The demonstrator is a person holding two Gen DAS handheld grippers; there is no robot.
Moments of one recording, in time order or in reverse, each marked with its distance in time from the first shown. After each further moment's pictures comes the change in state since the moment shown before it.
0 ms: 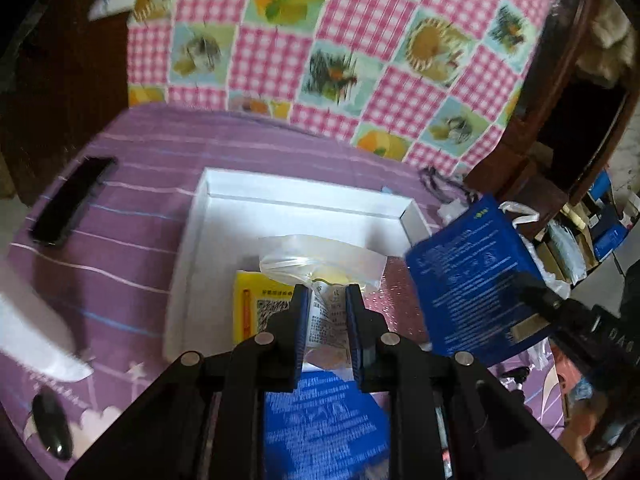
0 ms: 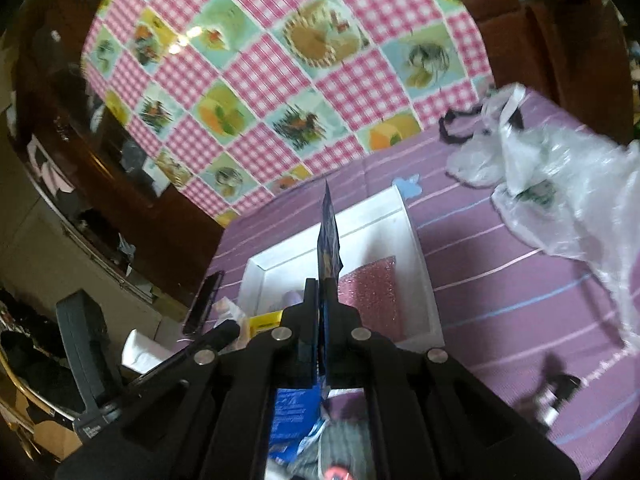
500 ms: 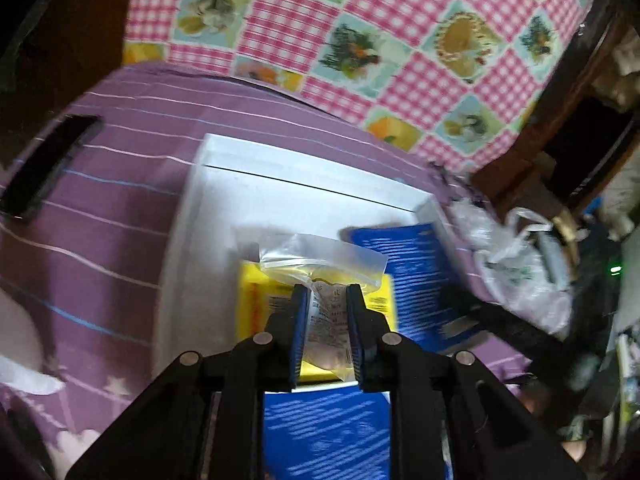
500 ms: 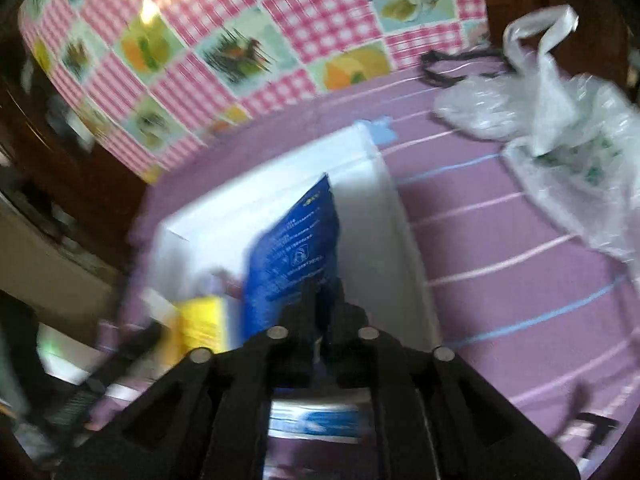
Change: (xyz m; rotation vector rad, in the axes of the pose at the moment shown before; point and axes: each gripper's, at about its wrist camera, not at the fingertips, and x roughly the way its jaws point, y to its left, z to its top) left arm 0.026 0.031 -0.007 -0.071 0.033 -0.110; right arm 0.085 -0.005 -0.008 -0.072 0.163 -0.290
